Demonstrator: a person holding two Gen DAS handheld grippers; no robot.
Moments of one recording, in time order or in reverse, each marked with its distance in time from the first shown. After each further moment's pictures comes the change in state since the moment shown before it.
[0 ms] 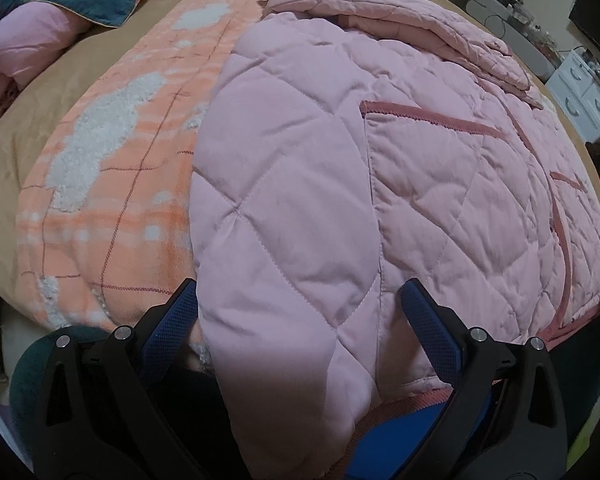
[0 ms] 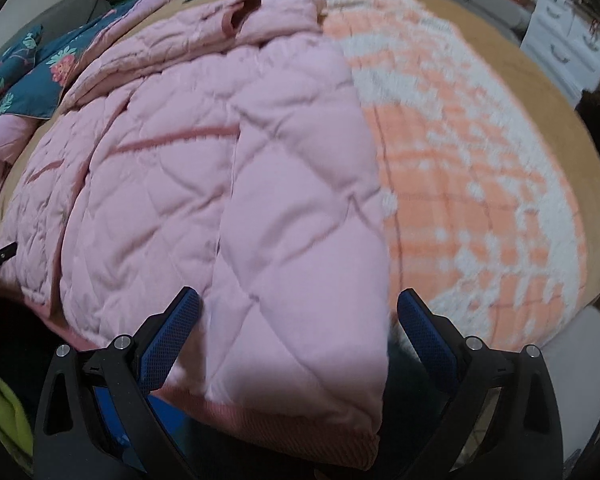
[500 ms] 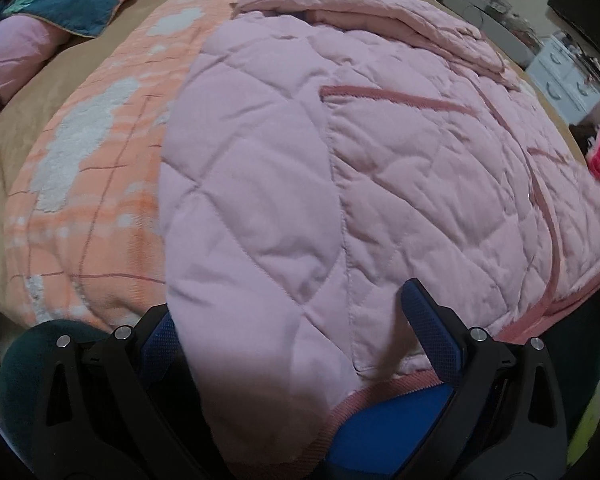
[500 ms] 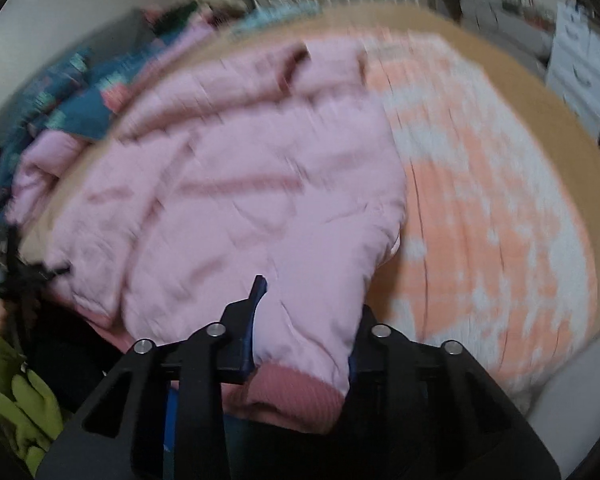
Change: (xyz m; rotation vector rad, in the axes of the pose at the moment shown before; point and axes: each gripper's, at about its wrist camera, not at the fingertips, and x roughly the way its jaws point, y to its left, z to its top) left arm -0.003 -0.015 -0.010 0.075 -0.003 -0.046; right arm -0.058 0.015 0.005 -0.057 -0.201 0.163
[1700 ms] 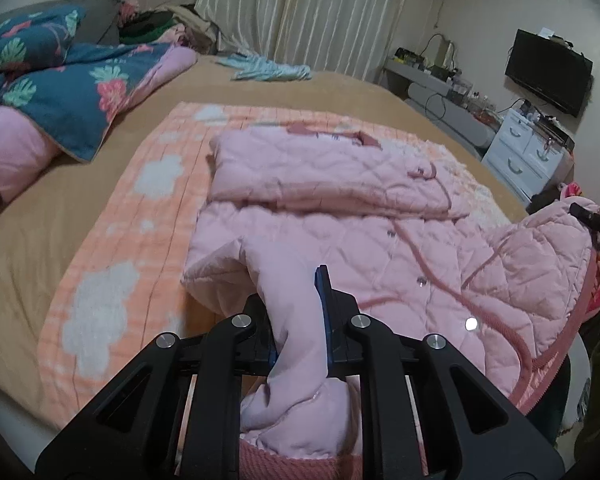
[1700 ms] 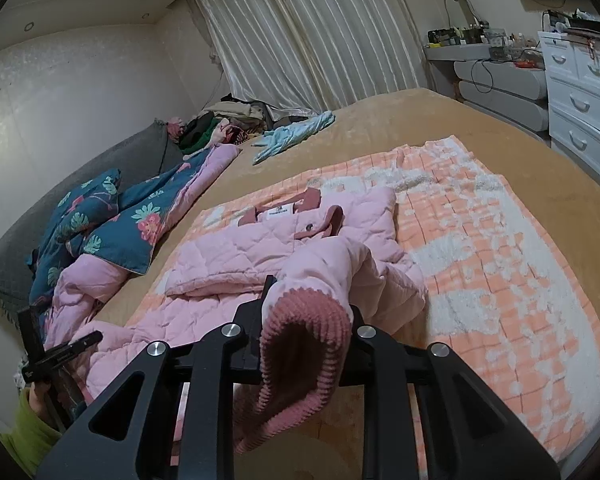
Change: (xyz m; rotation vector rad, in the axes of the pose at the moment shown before) left arm -0.096 -0.019 0.097 0.022 -0.383 -0.095; right arm -0.044 0.007 0.122 0.124 -0.354 0.122
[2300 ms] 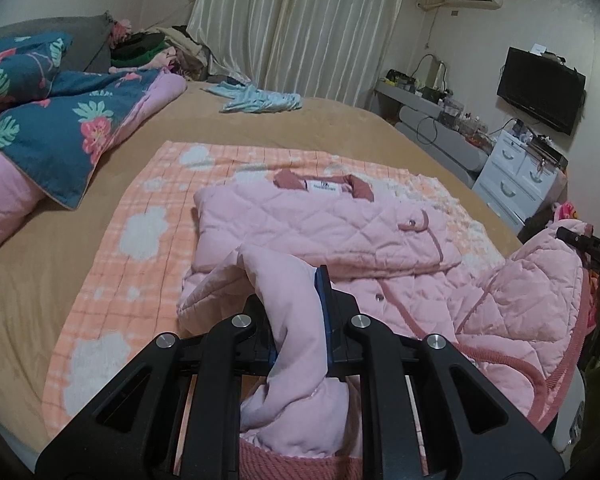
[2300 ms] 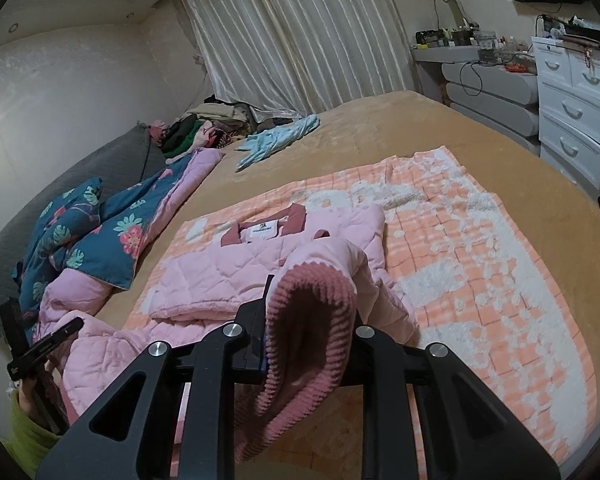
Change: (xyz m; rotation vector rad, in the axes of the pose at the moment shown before) left arm 0.009 -0.008 0.064 0.008 -0.078 -0.032; right arm 0.023 0.000 0.047 0.014 0.004 -0.068
